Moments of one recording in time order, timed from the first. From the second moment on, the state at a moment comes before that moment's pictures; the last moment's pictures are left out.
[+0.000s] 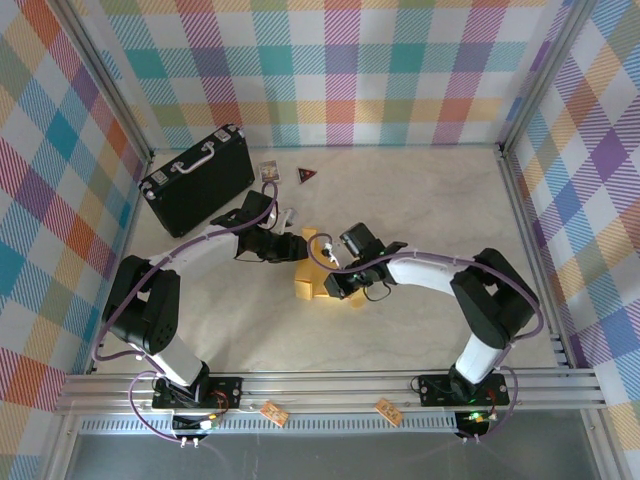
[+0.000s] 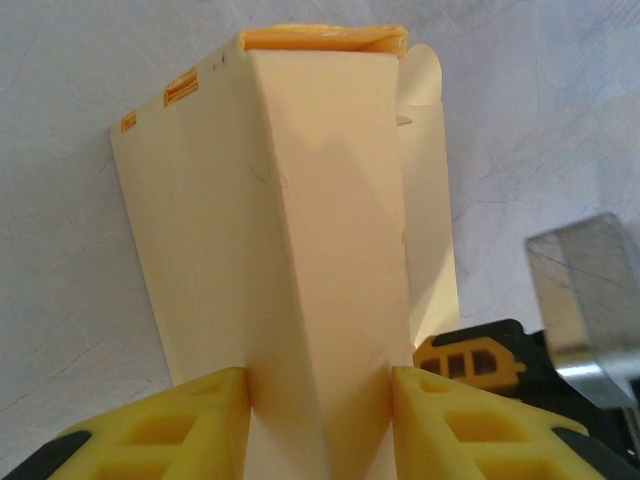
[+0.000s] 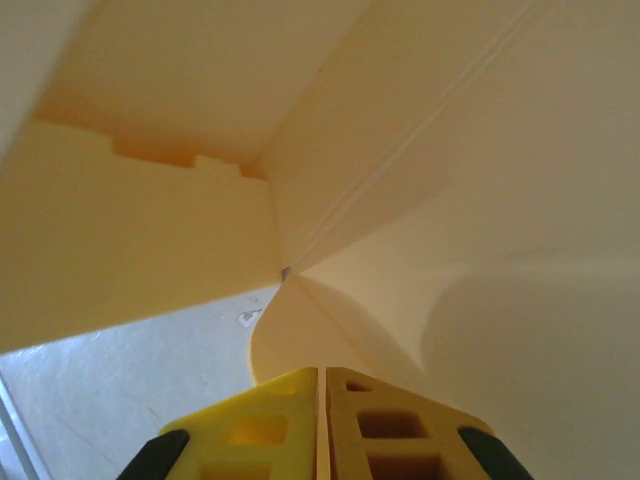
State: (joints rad) left arm -0.42 1.63 1.06 -0.47 0.52 -0.39; right arm 0.74 1.71 0.94 -0.30 -0.43 0.20
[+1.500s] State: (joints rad) left arm -0.42 1.63 1.06 -0.48 0.52 -0.38; right arm 0.75 1.68 0.91 -0.29 -0.42 0.23
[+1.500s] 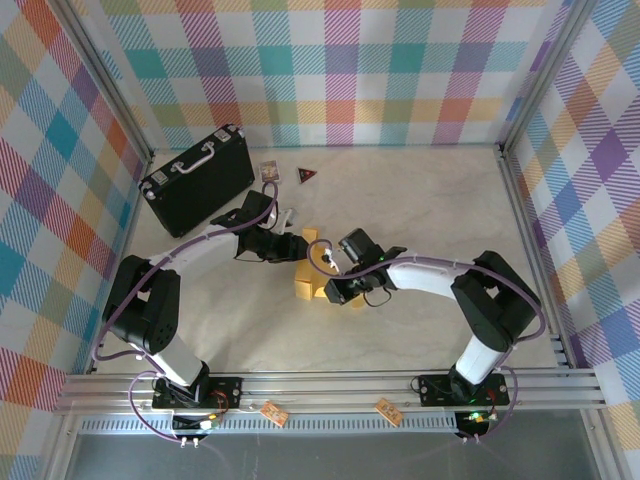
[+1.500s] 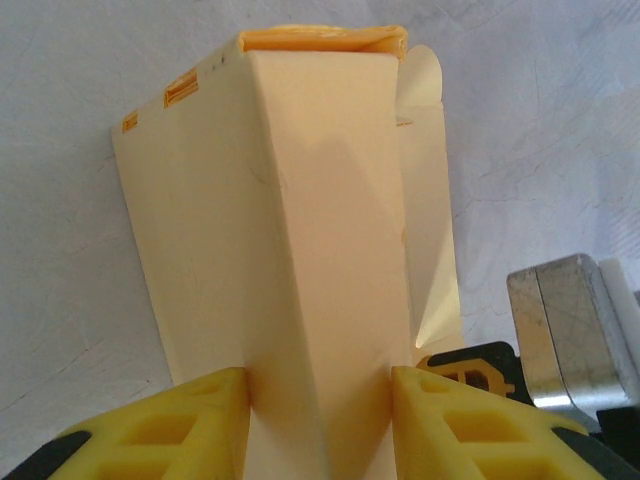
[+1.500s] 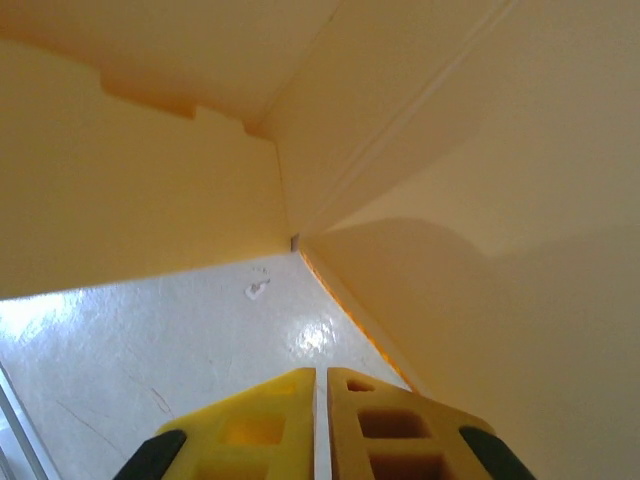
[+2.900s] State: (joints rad) left arm -0.42 1.63 1.06 -0.48 0.52 -0.38; right arm 0.69 1.80 1.02 -0.41 -0.50 0.35
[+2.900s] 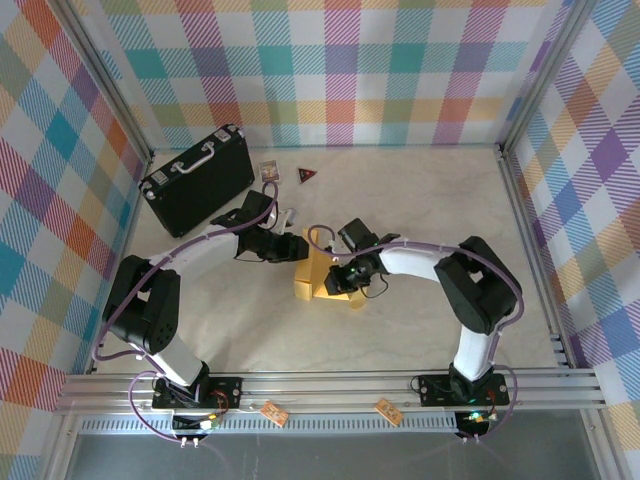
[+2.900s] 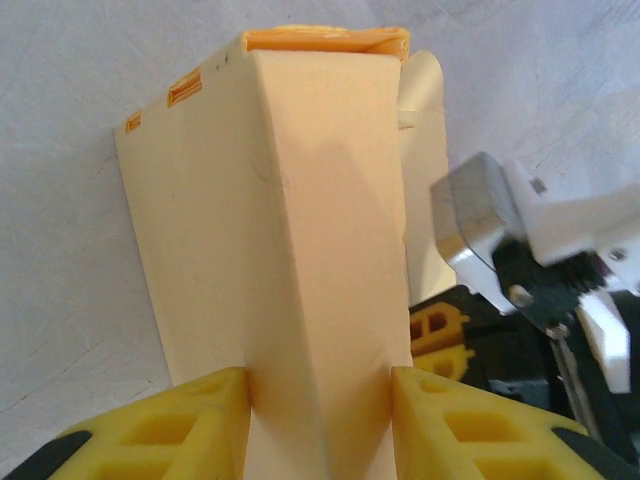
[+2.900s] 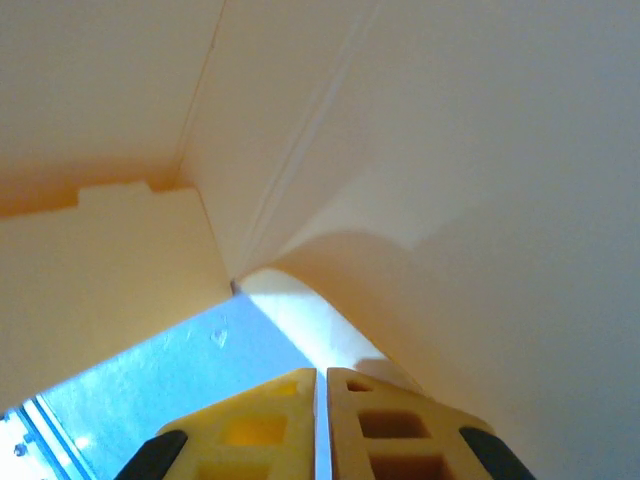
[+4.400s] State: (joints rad) left arm -0.42 1.63 1.06 -0.48 0.52 -0.38; right arm 0.70 1.89 1.08 -0.39 -0.58 0.42
